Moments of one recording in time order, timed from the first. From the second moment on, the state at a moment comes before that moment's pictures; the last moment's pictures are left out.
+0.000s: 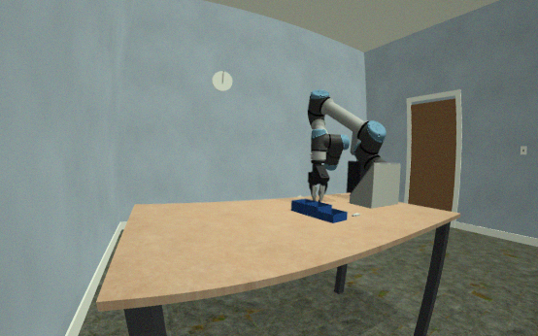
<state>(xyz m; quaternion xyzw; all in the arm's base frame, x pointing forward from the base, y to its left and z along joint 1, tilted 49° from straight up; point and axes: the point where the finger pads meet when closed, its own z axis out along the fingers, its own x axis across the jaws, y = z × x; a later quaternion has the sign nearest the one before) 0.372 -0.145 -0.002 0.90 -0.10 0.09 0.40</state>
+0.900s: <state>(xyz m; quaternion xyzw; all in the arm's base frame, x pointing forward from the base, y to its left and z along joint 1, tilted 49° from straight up) 0.368 -0.106 0.032 0.90 -0.10 0.09 0.40</state>
